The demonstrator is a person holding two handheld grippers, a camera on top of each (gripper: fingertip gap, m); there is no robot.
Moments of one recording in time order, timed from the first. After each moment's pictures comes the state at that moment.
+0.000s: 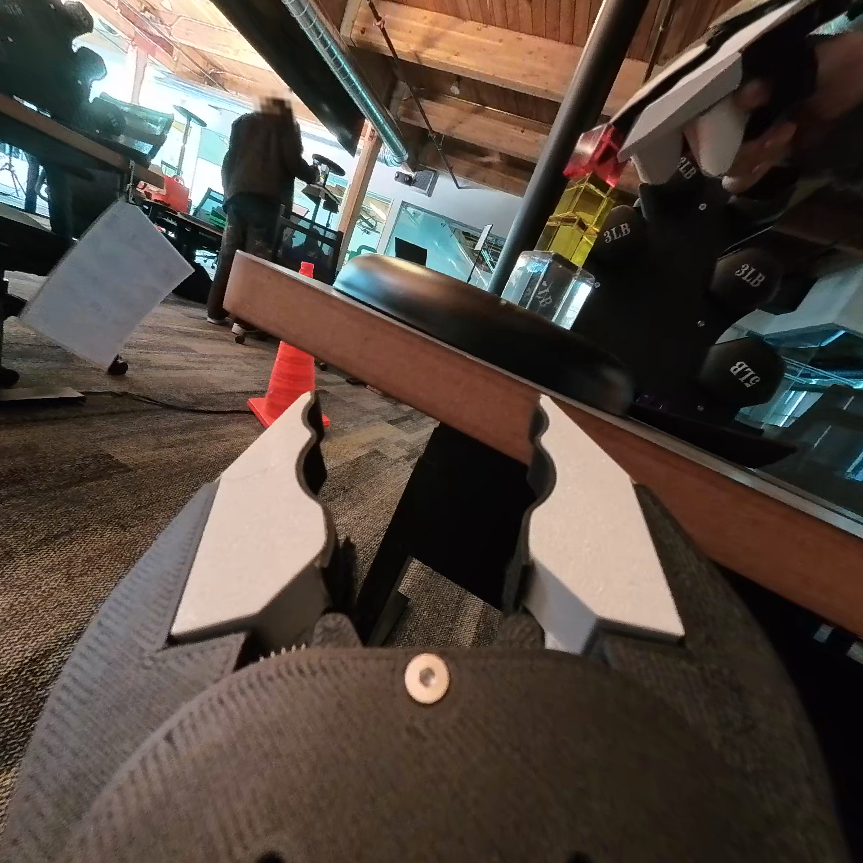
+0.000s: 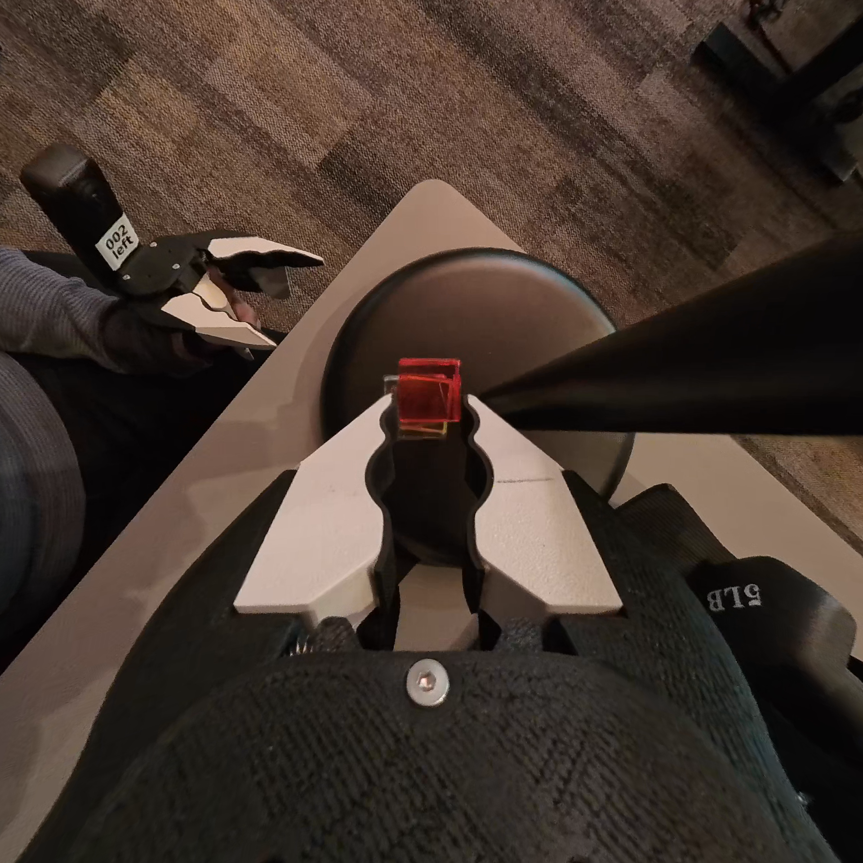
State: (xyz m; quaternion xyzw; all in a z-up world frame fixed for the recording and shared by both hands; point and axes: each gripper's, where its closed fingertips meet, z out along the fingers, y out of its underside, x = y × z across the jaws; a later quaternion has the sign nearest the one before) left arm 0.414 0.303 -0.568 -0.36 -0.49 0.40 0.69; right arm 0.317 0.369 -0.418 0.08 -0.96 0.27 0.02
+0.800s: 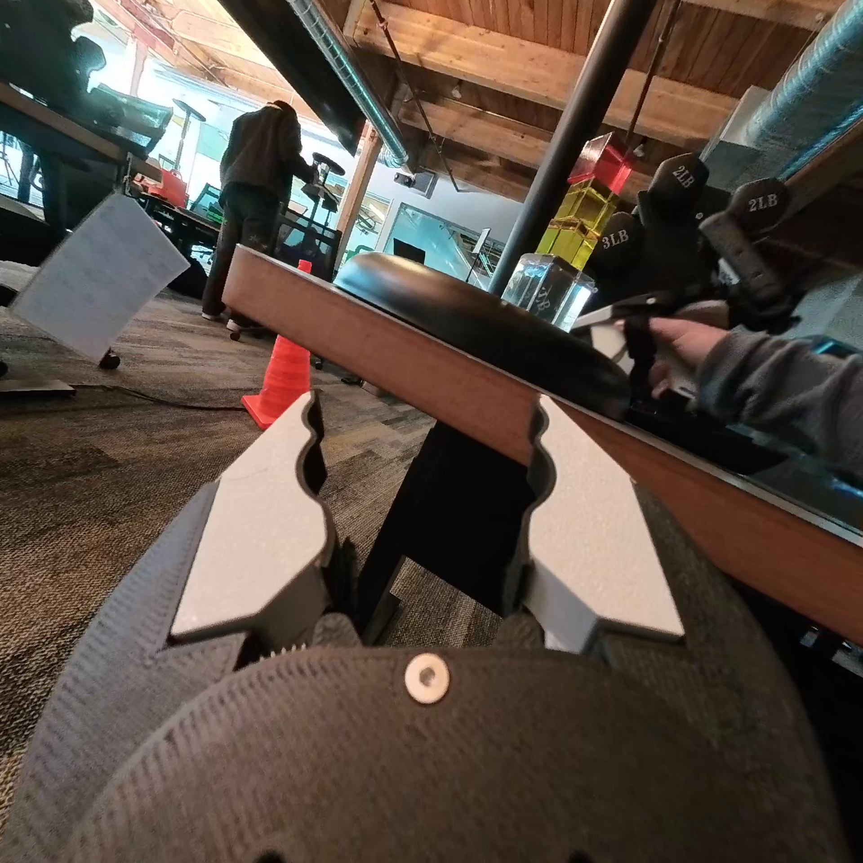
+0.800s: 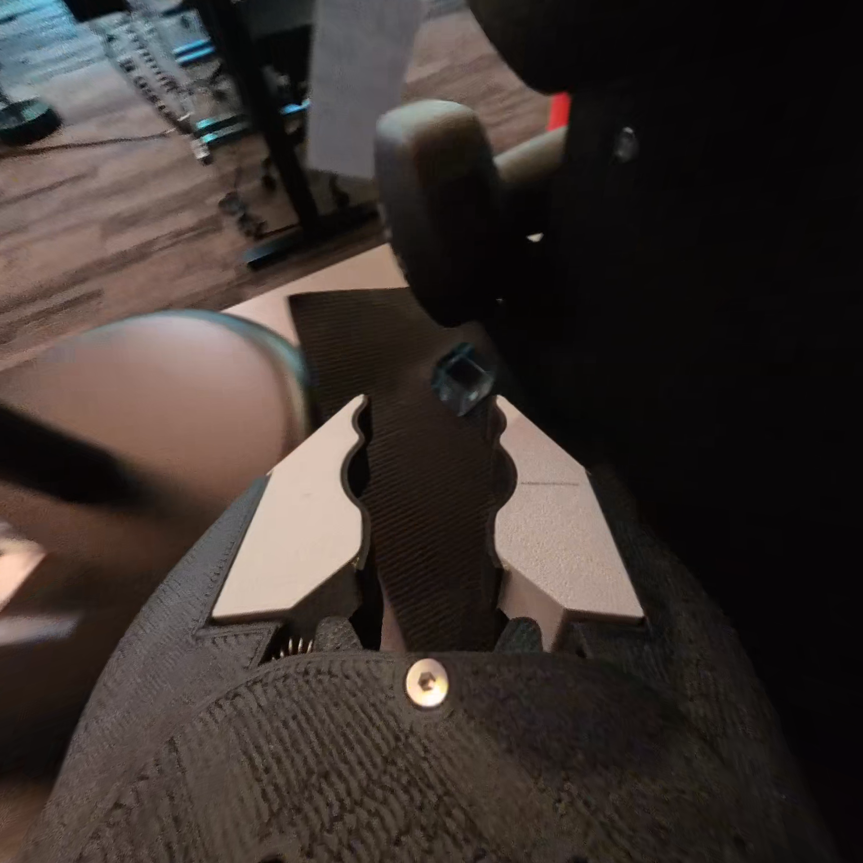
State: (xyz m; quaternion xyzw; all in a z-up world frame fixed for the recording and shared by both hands) left arm 0.413 0.303 -0.569 -0.35 -0.49 0.39 0.69; right arm 0.148 0.505 -0.497 -0.44 -0.74 0.46 0.21
